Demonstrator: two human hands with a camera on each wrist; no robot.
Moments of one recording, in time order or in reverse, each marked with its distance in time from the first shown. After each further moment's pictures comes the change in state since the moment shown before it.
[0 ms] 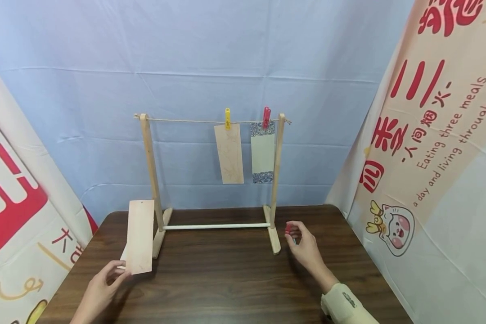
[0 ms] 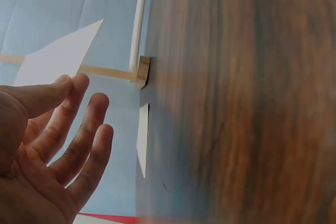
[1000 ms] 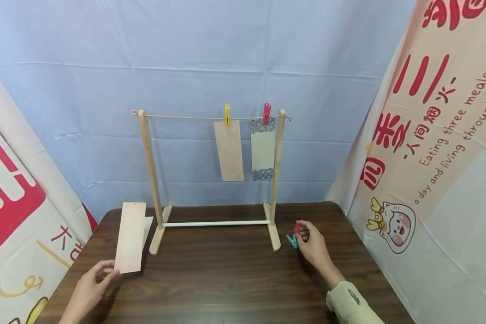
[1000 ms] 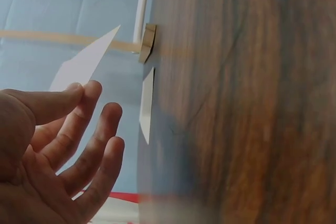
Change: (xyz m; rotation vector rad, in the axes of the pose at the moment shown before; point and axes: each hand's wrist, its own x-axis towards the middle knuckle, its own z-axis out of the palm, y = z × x) left_hand 0.007 -0.019 -0.019 0.084 -0.034 -0.093; right_hand -0.001 0.024 -0.017 -0.123 -0.041 0.134
